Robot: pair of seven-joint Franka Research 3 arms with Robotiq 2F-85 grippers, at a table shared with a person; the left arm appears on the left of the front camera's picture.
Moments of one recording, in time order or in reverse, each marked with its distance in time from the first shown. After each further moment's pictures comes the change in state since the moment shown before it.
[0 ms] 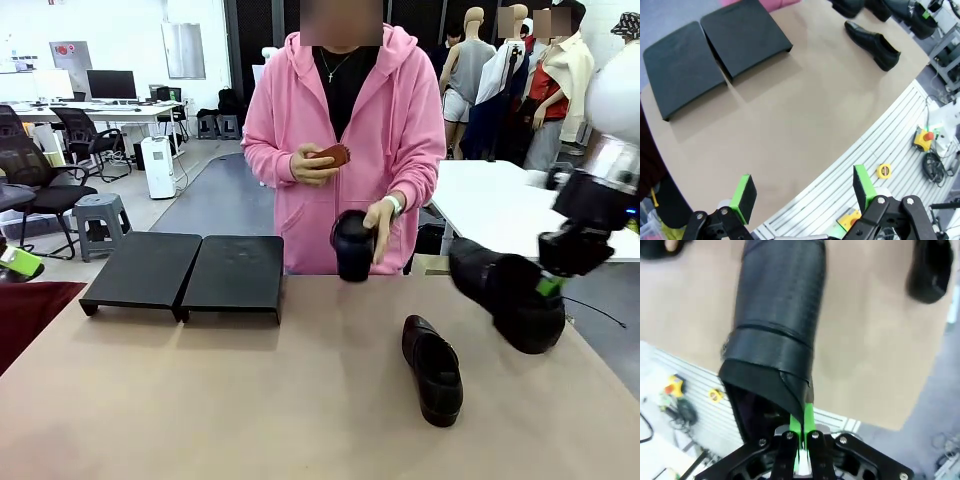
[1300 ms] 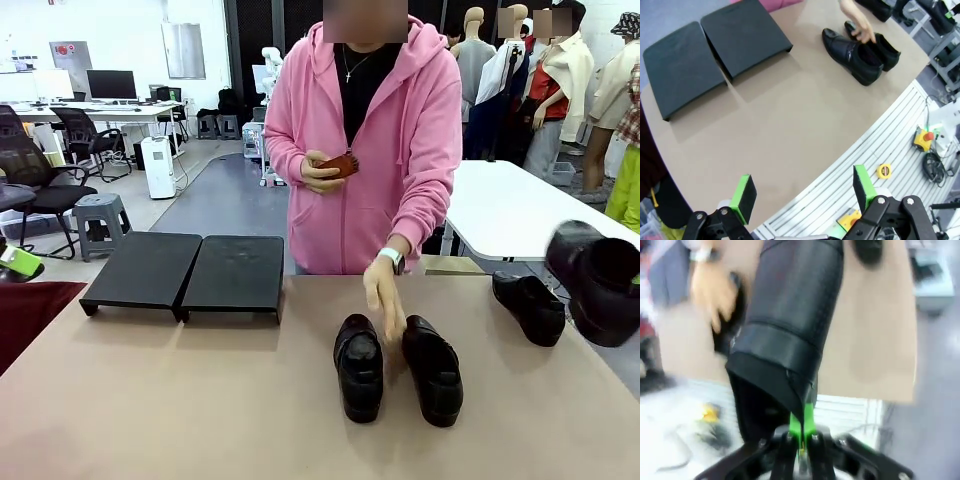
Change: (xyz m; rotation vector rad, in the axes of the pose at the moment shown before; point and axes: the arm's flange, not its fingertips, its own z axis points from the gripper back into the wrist) left arm 0.000 0.000 0.000 0.000 0.000 0.000; right arm -0.114 -0.073 0.071 0.147 -0.233 -0.189
